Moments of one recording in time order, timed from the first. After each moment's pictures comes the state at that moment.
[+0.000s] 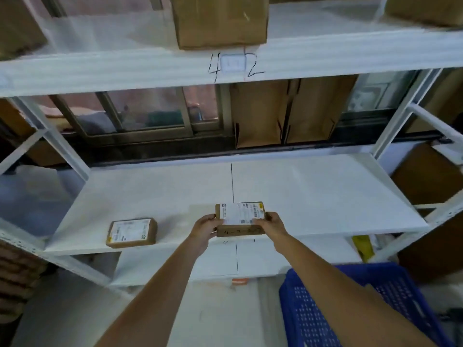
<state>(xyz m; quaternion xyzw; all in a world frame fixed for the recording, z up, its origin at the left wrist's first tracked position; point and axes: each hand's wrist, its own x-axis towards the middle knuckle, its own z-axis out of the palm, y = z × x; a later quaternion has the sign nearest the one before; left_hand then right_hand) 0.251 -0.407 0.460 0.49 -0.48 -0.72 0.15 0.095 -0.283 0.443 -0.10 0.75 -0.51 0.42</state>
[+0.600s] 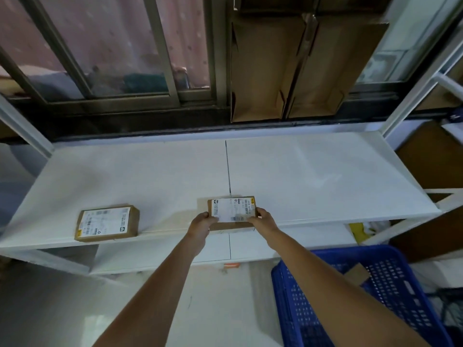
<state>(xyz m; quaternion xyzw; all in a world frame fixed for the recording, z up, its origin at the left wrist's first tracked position) 0.238 -0.439 0.360 0.50 -0.44 -0.74 0.10 0.087 -0.326 0.342 -0.13 0.79 -0.42 0.42</state>
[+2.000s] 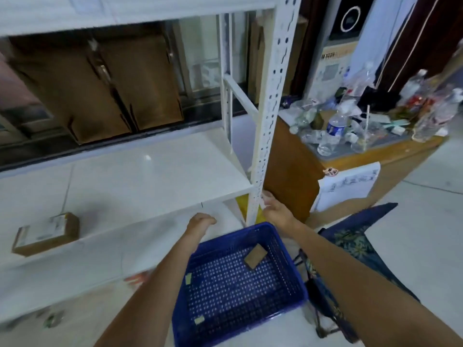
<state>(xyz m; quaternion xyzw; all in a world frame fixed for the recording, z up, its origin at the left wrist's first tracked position) -0.103 -0.007 0.419 0.44 -0.65 -0.61 -0.04 -0.271 0.174 0.391 -0.10 0.84 -0.40 0.36</state>
